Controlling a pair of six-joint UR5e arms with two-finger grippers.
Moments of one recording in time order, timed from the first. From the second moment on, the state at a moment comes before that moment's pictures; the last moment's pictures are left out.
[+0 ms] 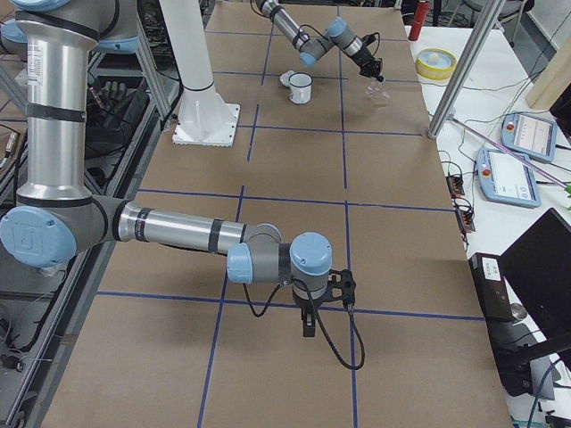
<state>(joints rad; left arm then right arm) -0.79 -2.25 -1.18 -2.55 -1.45 -2.16 1.56 -1.68 1.56 -1.39 2.29 0.01</state>
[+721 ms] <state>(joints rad) -0.86 -2.18 -1.91 -1.87 -1.76 -2.00 1.56 -1.68 1.56 -1.39 2.29 0.01</state>
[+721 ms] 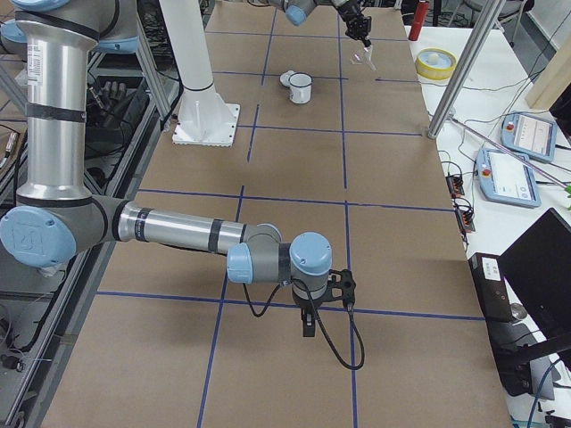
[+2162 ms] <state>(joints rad) -0.64 -2.30 -1.89 -1.07 -1.99 -1.34 1.56 -1.68 1.56 -1.39 2.29 0.01</state>
